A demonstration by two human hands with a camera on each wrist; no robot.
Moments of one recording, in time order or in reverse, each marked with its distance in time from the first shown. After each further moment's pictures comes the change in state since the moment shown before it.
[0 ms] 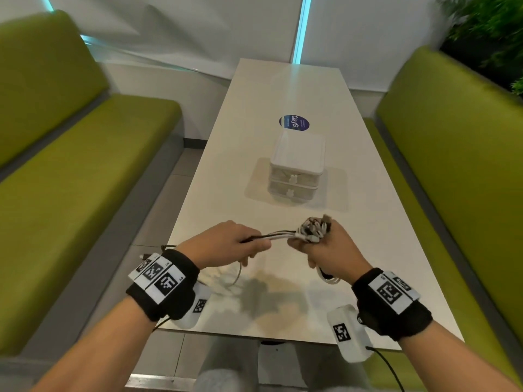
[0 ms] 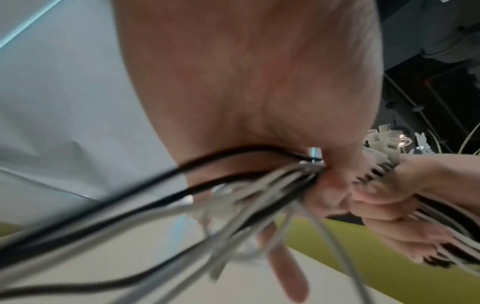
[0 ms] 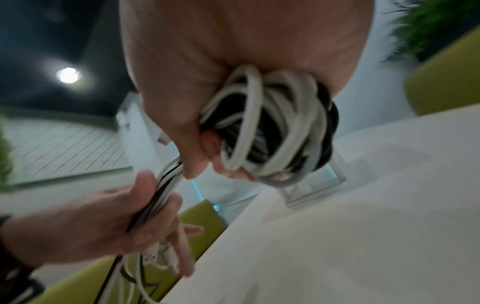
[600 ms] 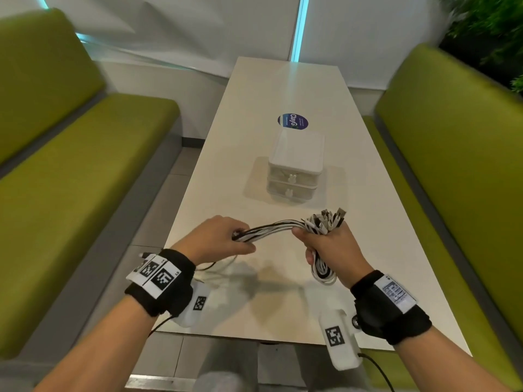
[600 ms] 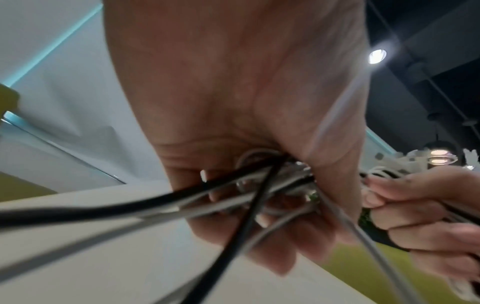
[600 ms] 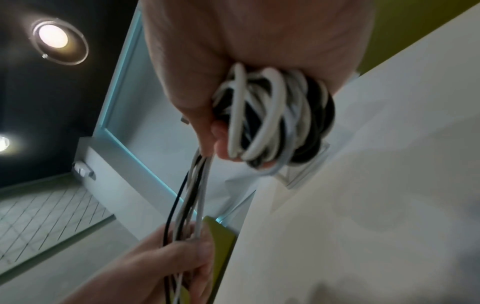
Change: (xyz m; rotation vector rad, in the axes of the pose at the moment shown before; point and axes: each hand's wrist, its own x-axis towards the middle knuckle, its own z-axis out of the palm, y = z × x) left_hand 0.004 -0.019 -0.005 0.076 0.103 -0.114; right_hand 0.001 0.003 0.000 0.273 0.091 0.007
